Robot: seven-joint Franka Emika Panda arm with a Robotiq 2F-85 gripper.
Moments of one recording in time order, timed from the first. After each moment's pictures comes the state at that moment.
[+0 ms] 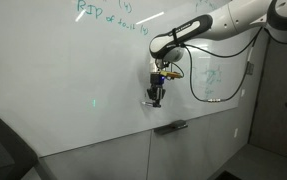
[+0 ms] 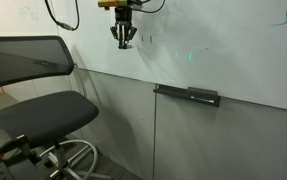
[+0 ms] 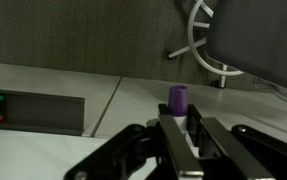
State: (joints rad) arm 0.08 0.43 0.05 -1.49 -0.02 1.84 -0.05
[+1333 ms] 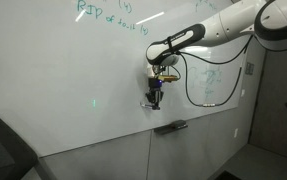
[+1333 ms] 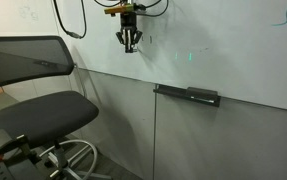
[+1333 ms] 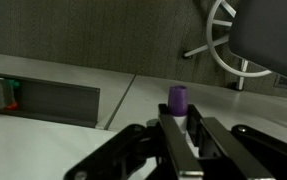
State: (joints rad) arm 0.09 0.52 0.04 -1.40 -0.10 1.83 -0.05
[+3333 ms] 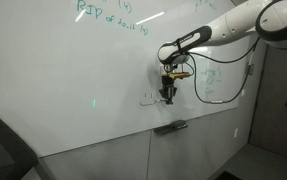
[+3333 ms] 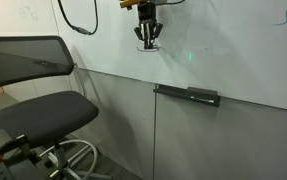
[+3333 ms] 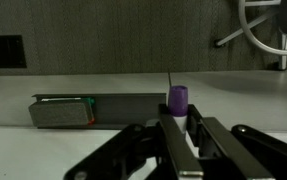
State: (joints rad) arm 0.02 0.49 -0.04 -1.40 -0.14 1.83 0.00
